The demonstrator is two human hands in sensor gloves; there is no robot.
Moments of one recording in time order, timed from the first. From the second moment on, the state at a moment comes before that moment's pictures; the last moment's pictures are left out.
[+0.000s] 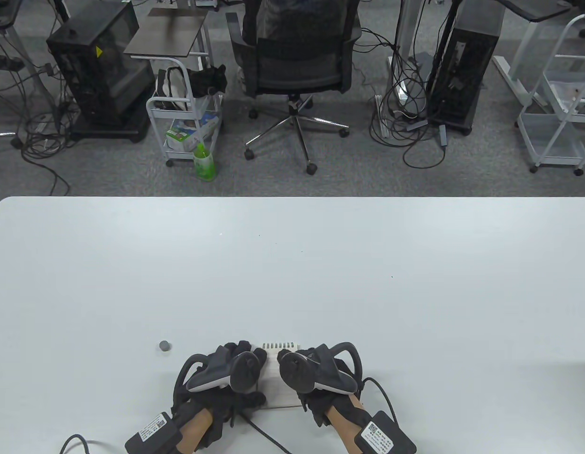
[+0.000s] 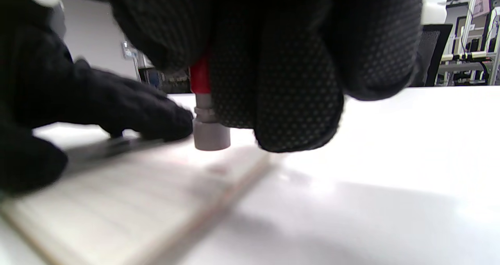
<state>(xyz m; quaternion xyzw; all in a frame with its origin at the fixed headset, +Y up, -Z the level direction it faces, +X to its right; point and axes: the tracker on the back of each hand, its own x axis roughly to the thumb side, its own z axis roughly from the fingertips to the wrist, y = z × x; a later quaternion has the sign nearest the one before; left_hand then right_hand) -0.166 -0.804 -0.280 -0.22 -0.24 -0.01 0.95 0.009 -0.743 -0.272 0.26 -0.01 0.96 0.09</state>
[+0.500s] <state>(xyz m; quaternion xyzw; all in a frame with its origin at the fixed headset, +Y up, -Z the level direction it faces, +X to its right) -0.165 -0.804 -0.280 -0.22 -0.24 -0.01 0.95 -0.017 -0.748 -0.265 0.31 0.00 0.94 0.12</state>
